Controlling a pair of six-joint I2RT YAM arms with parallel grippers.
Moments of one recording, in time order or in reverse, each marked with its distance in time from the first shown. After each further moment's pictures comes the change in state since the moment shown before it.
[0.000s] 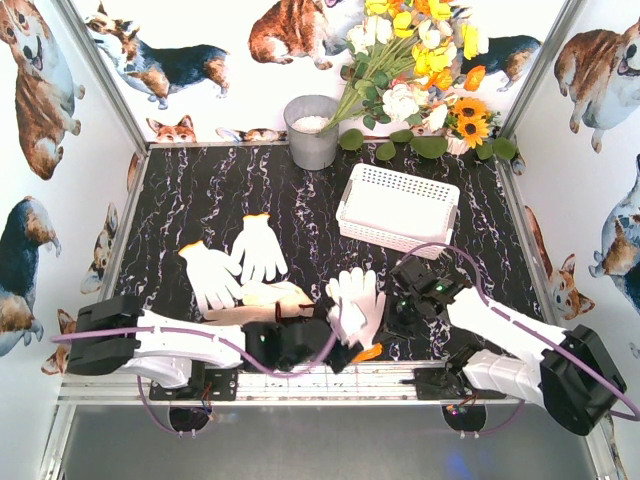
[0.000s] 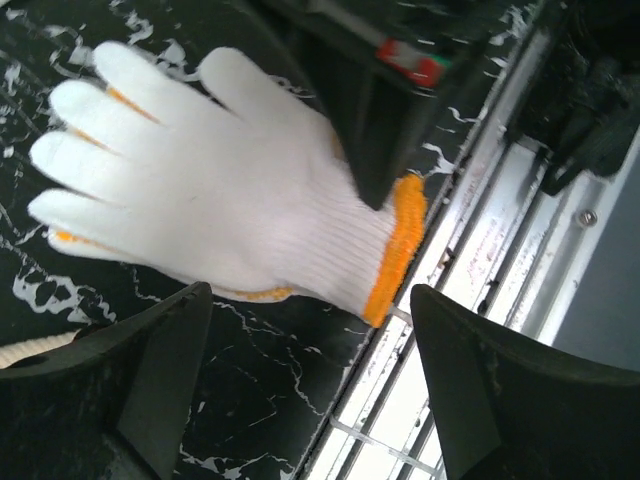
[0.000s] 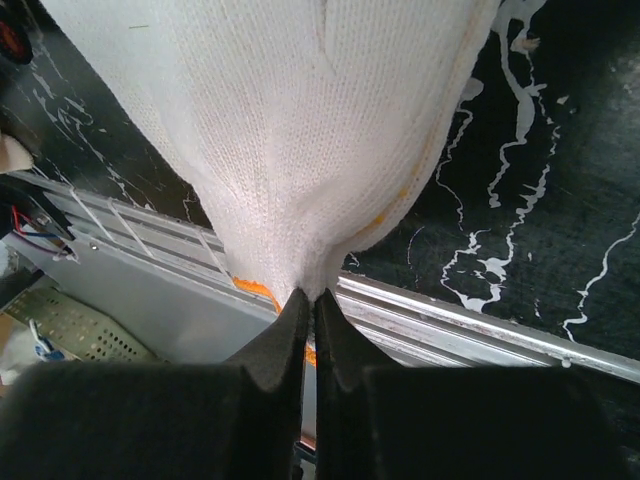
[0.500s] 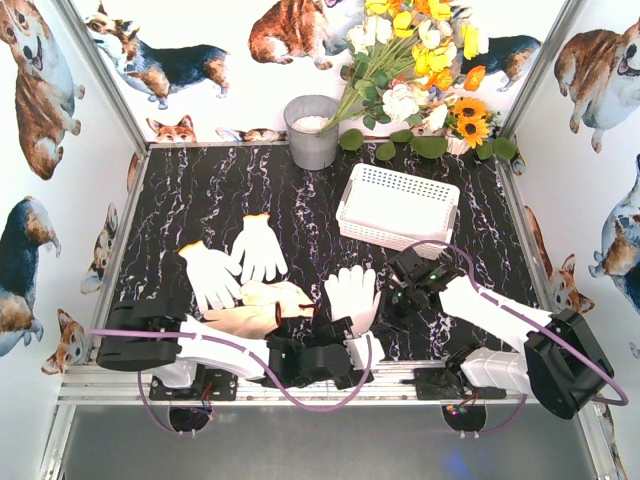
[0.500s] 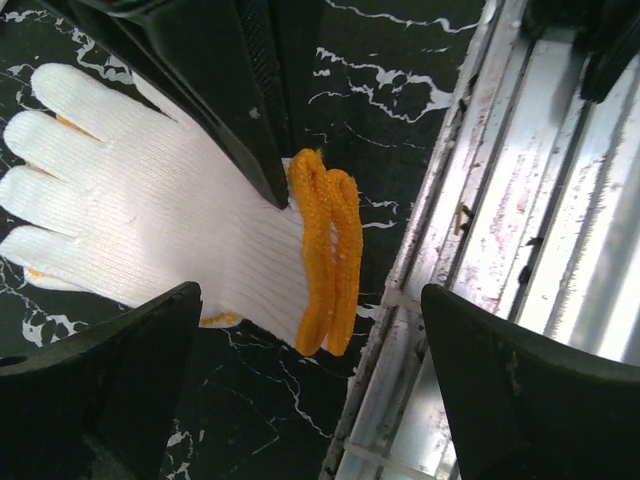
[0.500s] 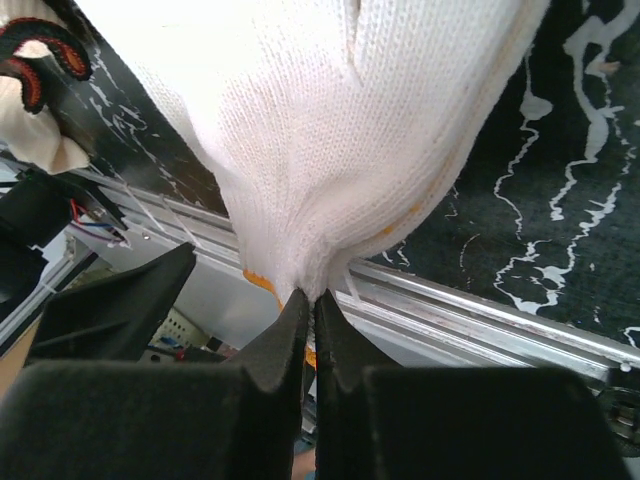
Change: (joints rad) left arm -0.137 0.199 0.019 0.104 -0.104 0.235; right arm -0.040 0.111 0.057 0.021 -0.092 0.032
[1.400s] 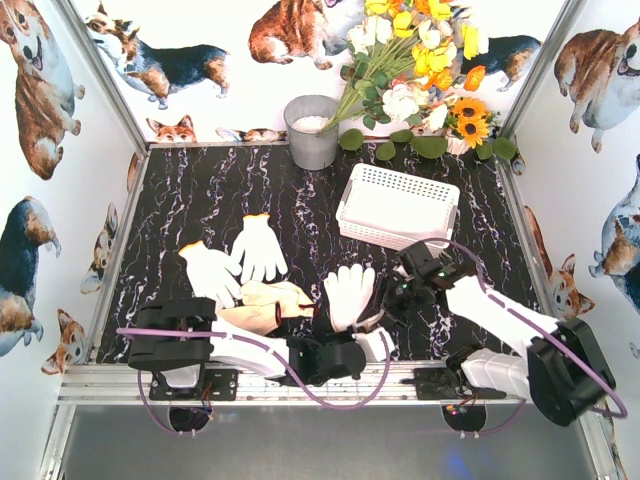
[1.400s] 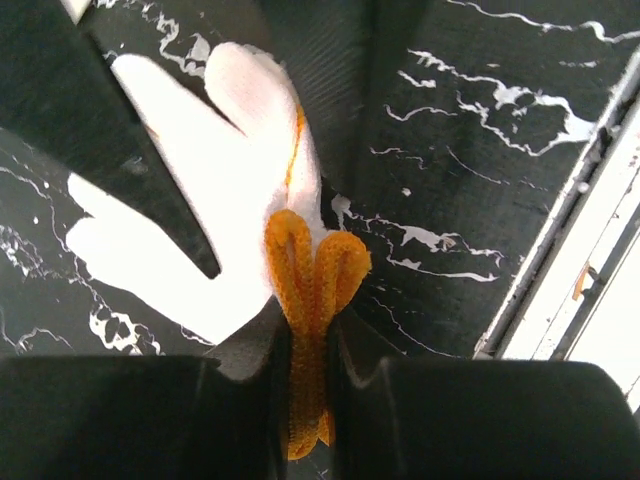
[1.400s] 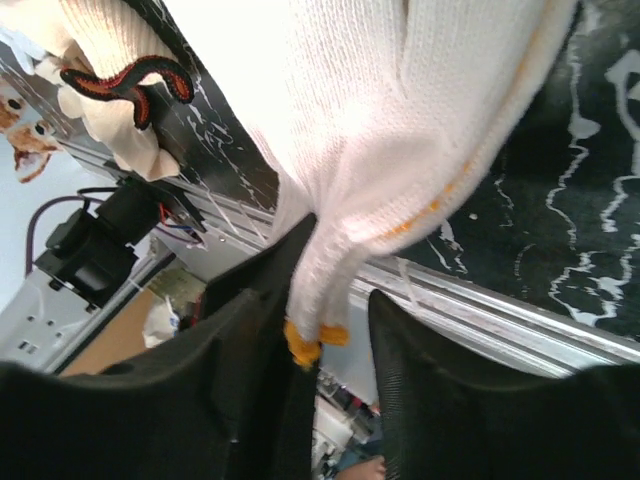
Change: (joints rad) left arm 0.027 0.175 0.090 0.026 -0.177 0.087; right arm -0.084 -0.015 0.006 0.068 -0.103 0.063
